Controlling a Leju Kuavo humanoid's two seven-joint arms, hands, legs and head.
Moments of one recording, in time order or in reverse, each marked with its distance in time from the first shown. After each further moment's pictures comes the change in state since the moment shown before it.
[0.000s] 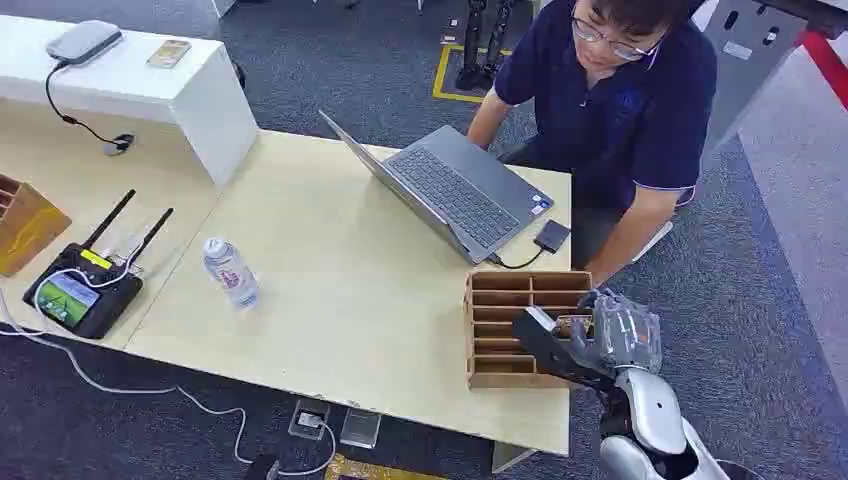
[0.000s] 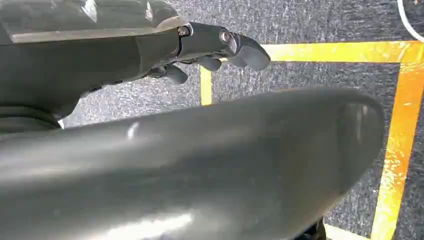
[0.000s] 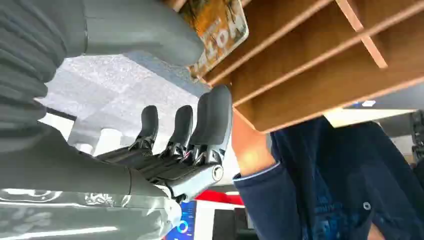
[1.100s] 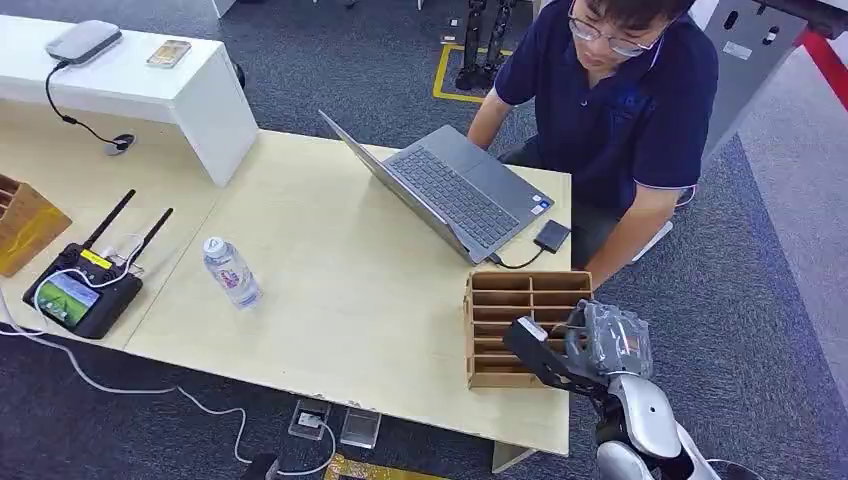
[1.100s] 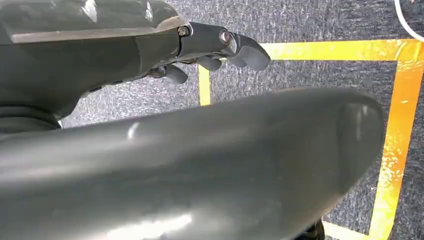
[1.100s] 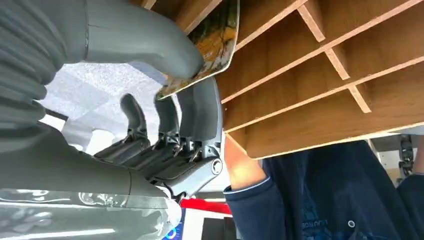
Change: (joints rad) left arm 0.000 0.004 0.000 0.000 -0.001 -0.015 -0.003; right arm 0.012 0.006 0.009 0.012 -0.009 0.016 -0.037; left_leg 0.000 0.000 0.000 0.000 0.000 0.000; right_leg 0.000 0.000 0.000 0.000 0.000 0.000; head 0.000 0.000
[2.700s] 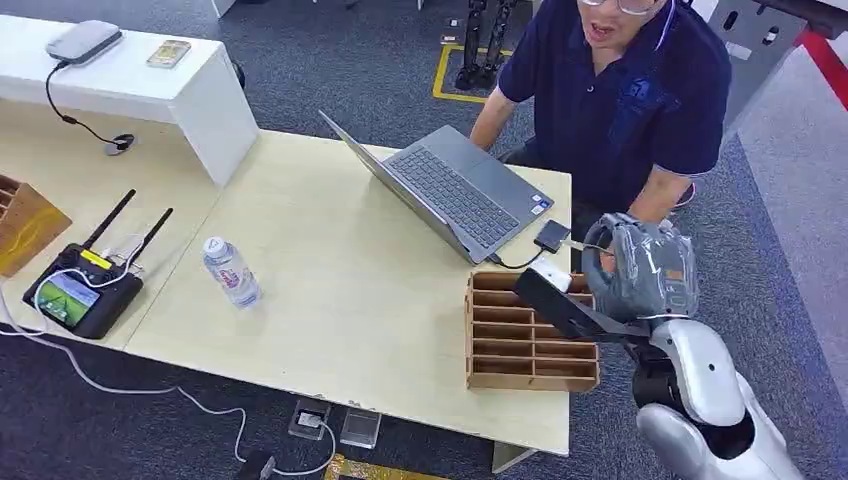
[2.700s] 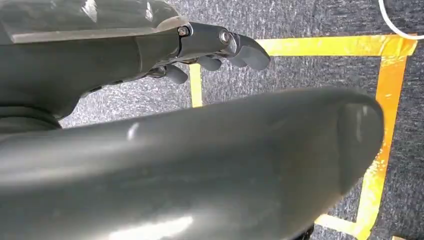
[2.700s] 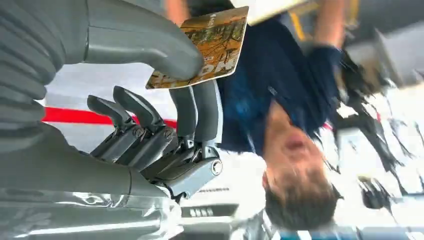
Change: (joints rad) left arm 0.000 0.018 0.000 0.000 0.009 -0.062 -0.038; right arm -0.190 -0.069 0.005 -0.284 0.001 0.035 -0.054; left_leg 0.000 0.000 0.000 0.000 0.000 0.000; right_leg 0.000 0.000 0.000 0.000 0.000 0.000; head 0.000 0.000
